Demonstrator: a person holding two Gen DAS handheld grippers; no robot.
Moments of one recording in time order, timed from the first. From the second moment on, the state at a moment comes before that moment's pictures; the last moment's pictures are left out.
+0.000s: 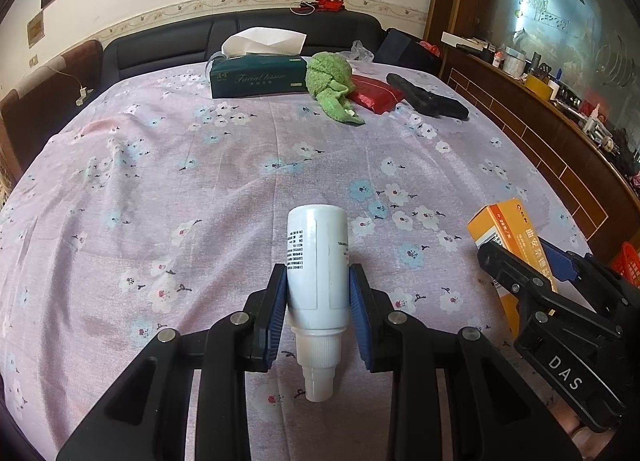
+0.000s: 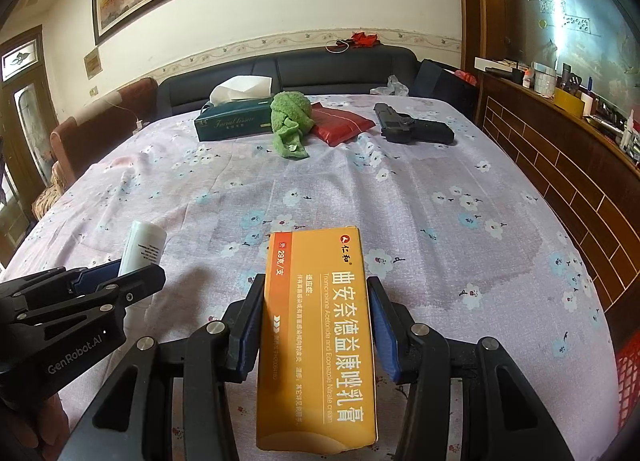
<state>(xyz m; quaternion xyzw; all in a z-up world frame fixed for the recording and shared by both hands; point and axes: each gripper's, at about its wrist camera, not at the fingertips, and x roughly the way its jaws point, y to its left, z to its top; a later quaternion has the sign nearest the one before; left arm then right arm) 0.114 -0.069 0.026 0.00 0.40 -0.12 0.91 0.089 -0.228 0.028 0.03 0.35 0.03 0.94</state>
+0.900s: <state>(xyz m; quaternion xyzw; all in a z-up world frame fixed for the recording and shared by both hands) 0.114 -0.070 0.026 0.00 0.40 -0.12 0.91 0.087 -0.228 0.029 0.02 0.34 0.03 0.94</state>
